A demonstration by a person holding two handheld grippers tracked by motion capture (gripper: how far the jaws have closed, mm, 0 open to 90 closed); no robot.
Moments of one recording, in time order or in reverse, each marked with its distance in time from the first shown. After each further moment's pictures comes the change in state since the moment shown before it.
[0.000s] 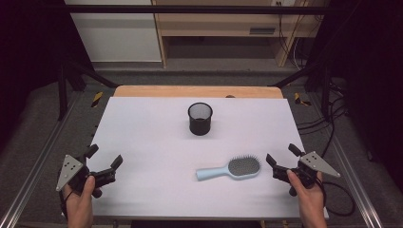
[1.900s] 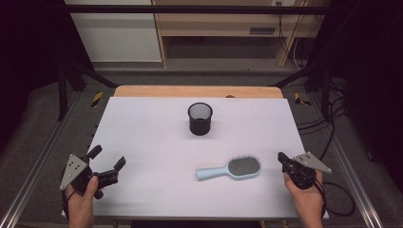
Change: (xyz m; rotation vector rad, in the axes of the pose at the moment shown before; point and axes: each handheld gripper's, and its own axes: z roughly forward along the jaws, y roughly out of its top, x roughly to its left) left arm -0.005 -0.001 0.003 0.042 -0.020 0.015; right arm 0.000 -0.008 0.003 0.263 -0.172 -0.041
